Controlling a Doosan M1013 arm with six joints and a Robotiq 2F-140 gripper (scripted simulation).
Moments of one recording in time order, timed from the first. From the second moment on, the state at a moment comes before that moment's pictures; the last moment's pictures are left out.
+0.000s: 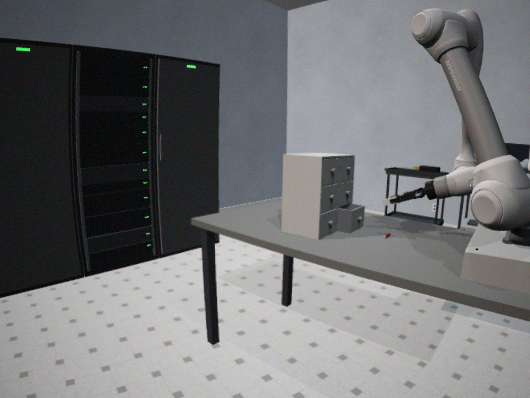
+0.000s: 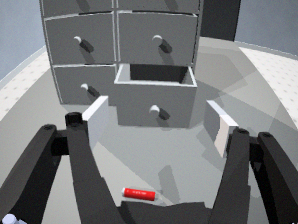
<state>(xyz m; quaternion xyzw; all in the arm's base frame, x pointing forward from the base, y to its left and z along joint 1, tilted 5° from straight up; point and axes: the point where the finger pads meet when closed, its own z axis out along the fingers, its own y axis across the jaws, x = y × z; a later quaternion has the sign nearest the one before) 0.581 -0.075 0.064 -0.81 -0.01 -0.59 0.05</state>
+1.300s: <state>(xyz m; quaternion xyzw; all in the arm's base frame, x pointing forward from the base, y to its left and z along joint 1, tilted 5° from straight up) 0.617 -0.069 0.014 -0.81 -0.01 -0.59 0.05</state>
